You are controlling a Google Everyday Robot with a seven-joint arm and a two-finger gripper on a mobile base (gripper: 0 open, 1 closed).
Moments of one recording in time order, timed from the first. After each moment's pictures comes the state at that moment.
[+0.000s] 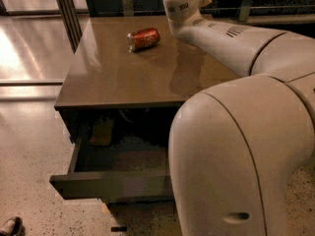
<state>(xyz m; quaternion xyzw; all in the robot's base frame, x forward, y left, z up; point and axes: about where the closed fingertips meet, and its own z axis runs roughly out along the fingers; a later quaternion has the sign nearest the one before) 0.913 -0.141 1.043 -0.55 0.37 -0.70 0.26</state>
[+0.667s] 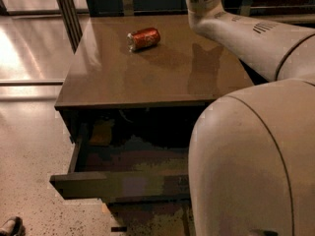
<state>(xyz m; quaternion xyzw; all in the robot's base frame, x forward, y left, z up) 0.899 -0.182 1.066 -0.55 0.38 -0.70 0.27</state>
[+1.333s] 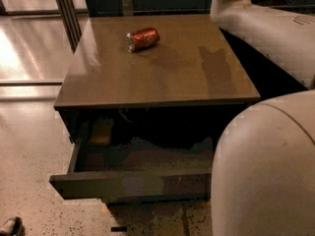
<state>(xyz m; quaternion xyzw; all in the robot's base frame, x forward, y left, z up) 0.880 -0.190 1.068 -0.59 0.38 -0.62 0.34</state>
